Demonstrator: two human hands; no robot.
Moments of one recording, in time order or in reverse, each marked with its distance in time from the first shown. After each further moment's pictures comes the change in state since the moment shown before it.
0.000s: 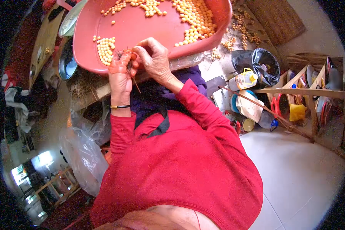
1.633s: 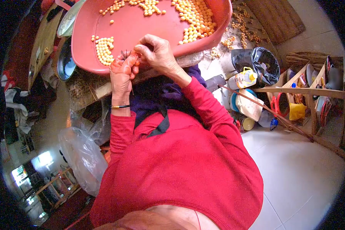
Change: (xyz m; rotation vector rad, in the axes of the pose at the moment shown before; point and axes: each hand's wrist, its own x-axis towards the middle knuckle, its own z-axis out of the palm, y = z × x) left_hand -0.010 0.006 0.006 0.309 -0.016 -0.036; right_hand 0.020 -0.008 -0.022 -0.099 -0.189 -0.002
